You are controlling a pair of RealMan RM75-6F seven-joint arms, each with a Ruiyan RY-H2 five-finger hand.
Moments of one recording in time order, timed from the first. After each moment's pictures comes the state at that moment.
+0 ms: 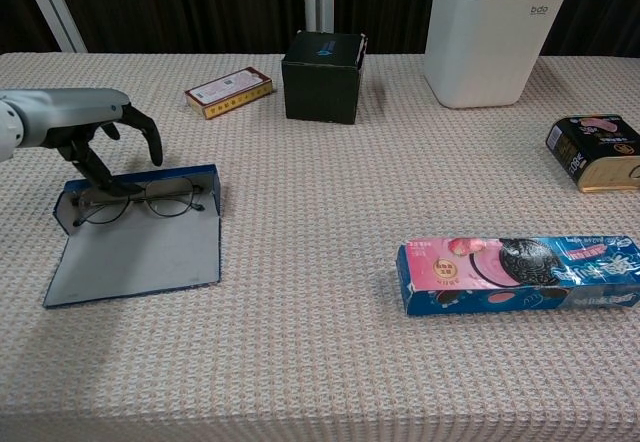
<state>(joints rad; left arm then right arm) -0.83 -1.41 -0.07 -1.71 0.64 0.99 0.51 0.12 -1.04 0.12 -1.67 -1.30 1.36 -0.08</state>
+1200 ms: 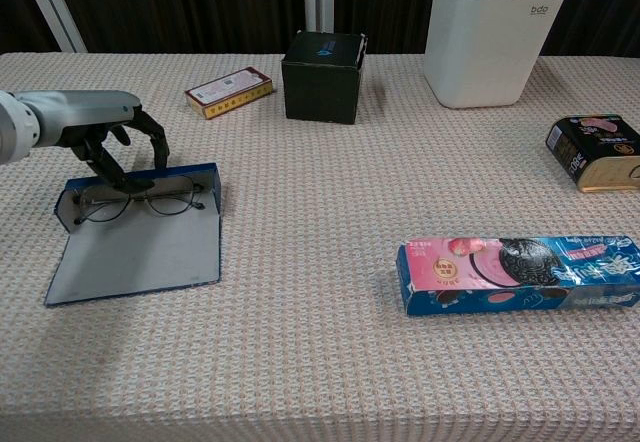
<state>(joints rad) -0.85 -1.42 -0.09 -1.69 0.59 0.94 0.49 0.13 -1.05 0.12 -1.65 -1.28 1.34 -0.07</state>
